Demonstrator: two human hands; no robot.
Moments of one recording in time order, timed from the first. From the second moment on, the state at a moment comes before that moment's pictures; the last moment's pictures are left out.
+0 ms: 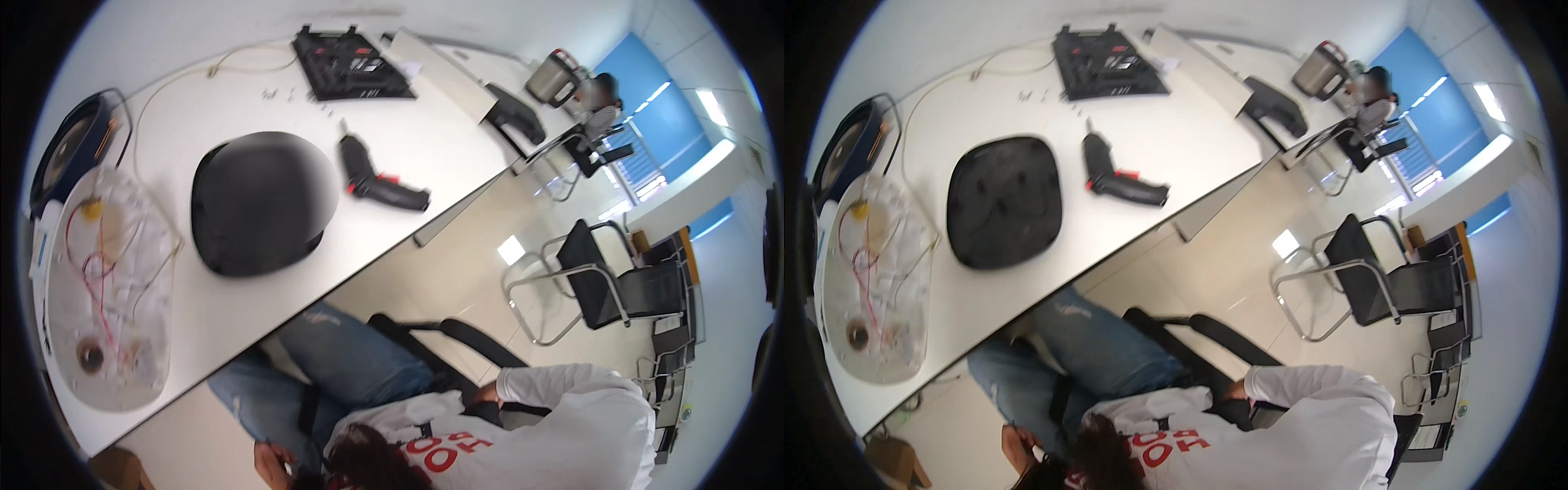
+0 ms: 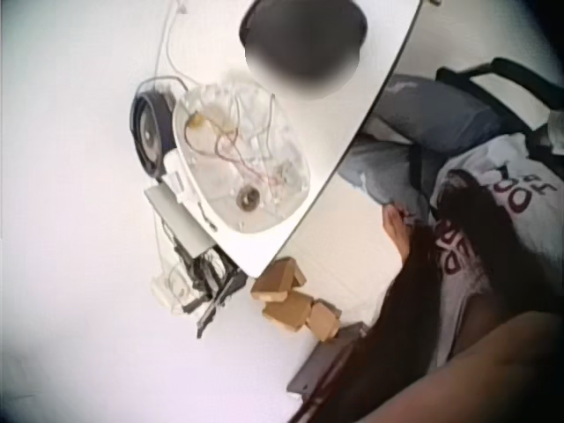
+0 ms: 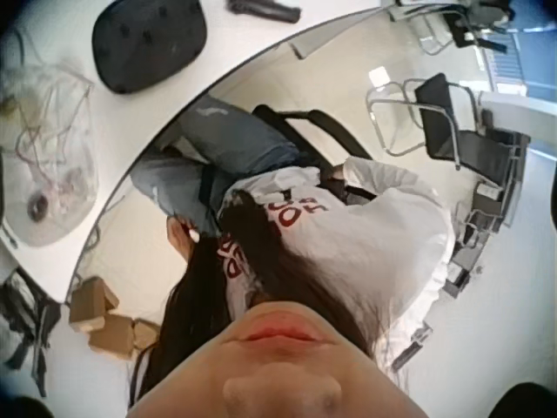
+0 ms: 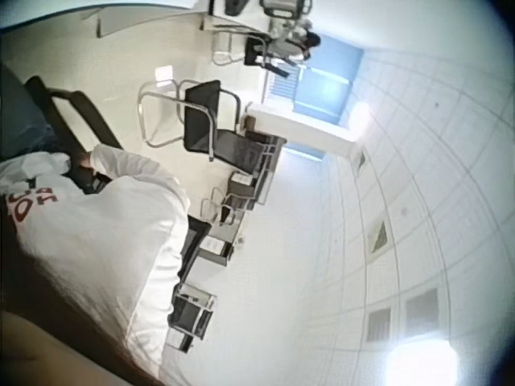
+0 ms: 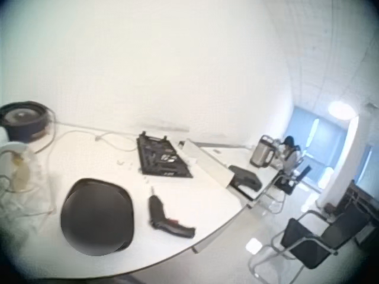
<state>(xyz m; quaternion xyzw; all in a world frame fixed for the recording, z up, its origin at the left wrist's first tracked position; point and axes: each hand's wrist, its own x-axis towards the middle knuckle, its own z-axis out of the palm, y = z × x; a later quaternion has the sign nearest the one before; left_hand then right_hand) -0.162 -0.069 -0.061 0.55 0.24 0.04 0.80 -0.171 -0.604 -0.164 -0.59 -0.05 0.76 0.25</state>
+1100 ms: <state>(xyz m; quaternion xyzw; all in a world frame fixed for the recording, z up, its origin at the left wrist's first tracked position) -0.084 -0.070 -0.112 0.49 0.25 0.02 0.84 -0.091 -0.521 -0.137 -0.62 0.19 0.73 0.23</state>
